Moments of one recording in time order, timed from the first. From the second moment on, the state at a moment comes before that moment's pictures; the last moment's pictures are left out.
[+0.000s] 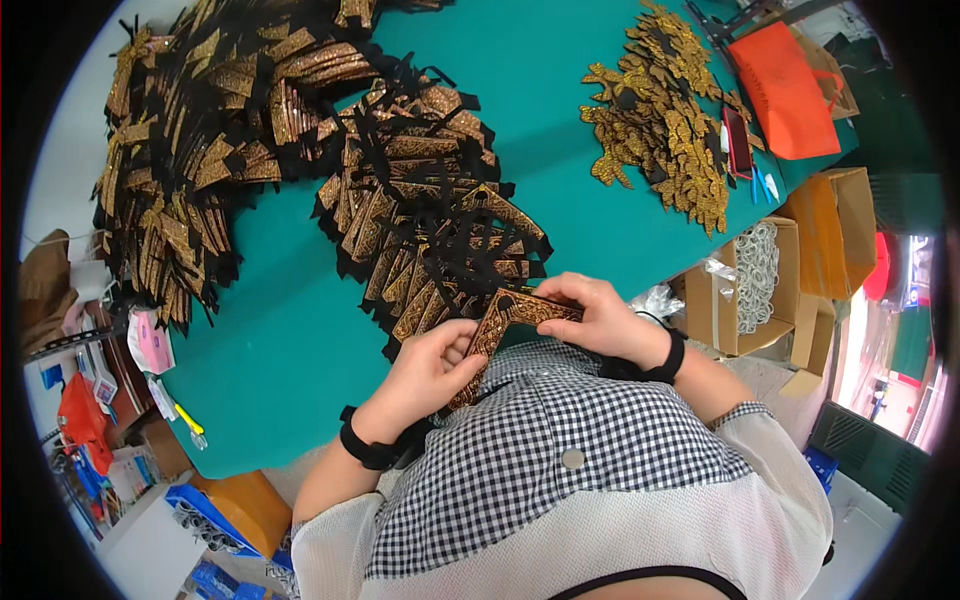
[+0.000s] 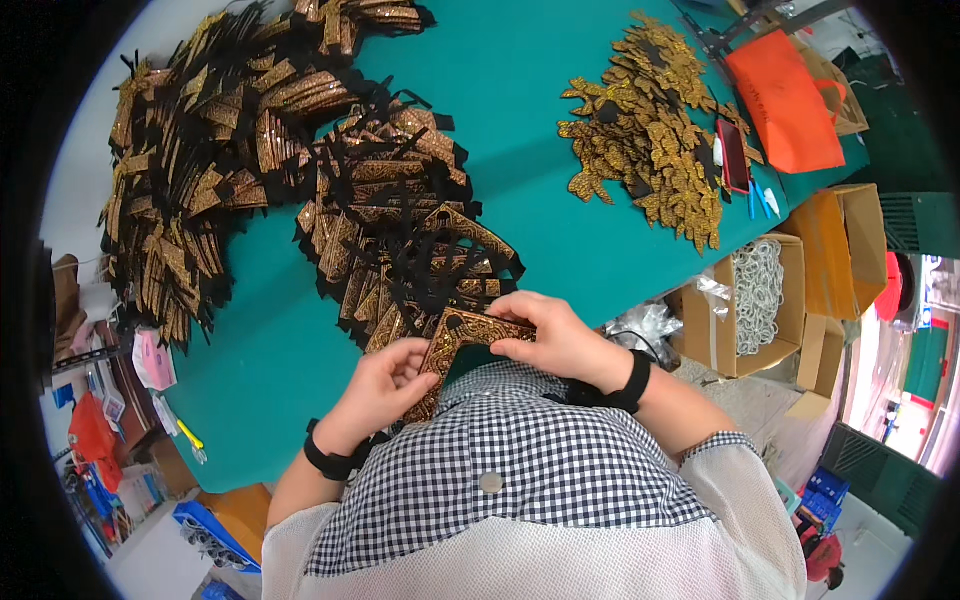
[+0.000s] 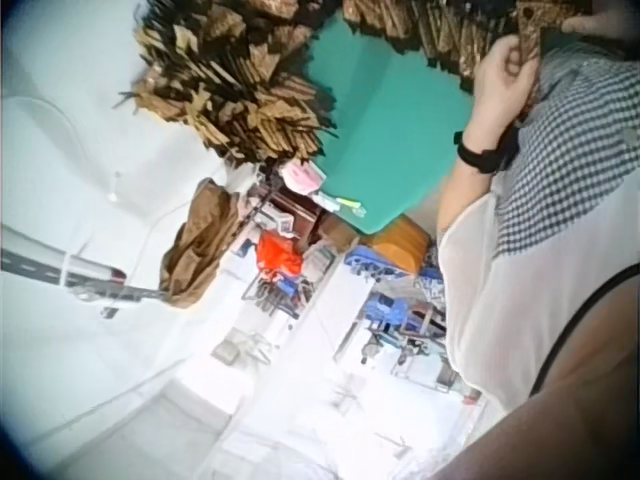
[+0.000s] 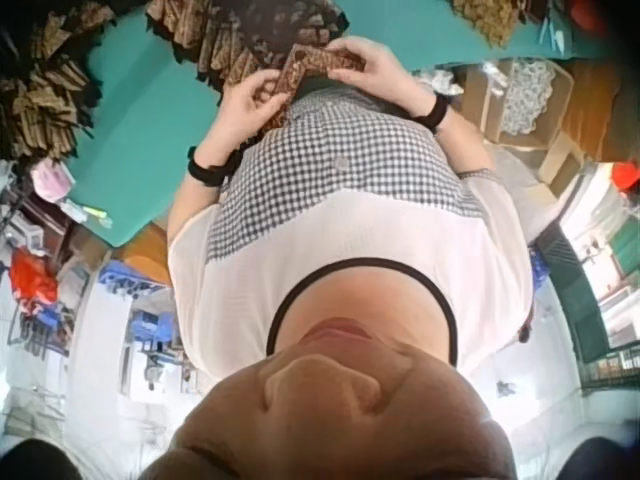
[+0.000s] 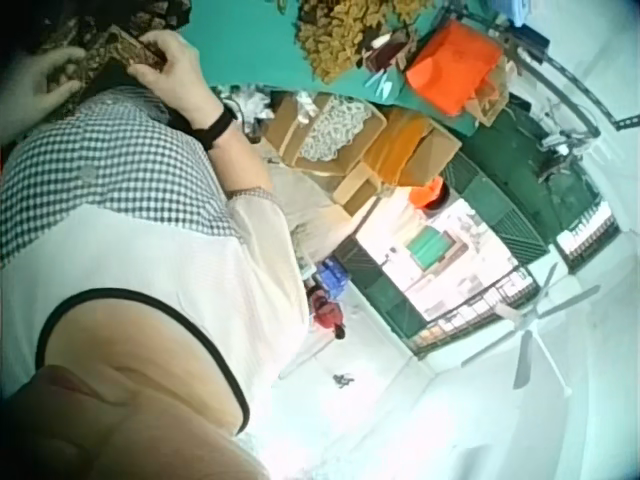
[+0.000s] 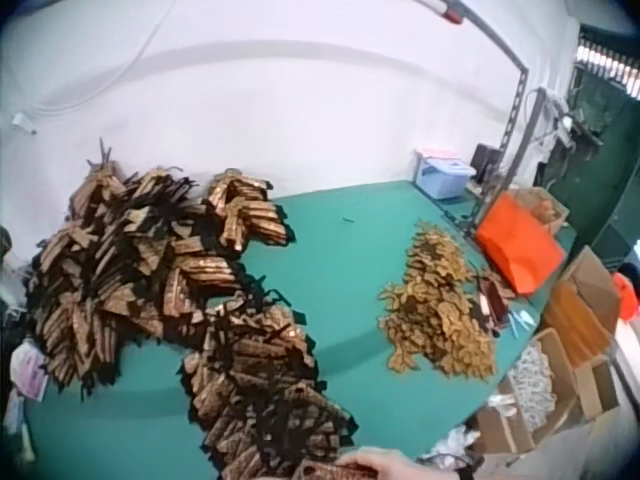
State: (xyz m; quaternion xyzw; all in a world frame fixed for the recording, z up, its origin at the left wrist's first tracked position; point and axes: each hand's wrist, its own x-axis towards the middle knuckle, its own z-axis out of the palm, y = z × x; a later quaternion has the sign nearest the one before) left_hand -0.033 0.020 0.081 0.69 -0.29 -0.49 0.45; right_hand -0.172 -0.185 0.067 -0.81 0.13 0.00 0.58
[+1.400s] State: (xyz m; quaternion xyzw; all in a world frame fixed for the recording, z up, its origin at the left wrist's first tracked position) left_hand 0.136 -0.088 -0.060 0.83 -0.20 -0.13 0.51; right_hand -0.158 -0.193 -0.068 -0.94 0.11 -0.20 0.24
